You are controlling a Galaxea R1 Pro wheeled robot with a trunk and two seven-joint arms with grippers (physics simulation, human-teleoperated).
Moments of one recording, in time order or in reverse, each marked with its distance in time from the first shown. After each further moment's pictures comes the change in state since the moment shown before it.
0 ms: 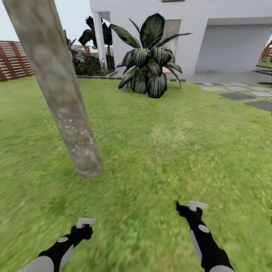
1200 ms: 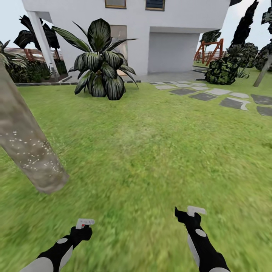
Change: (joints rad) left arm 0.007 0.002 0.002 -0.003 0.000 -0.003 0.000; right arm 0.000 0.005 0.017 0.080 -0.007 -0.005 -0.053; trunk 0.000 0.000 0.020
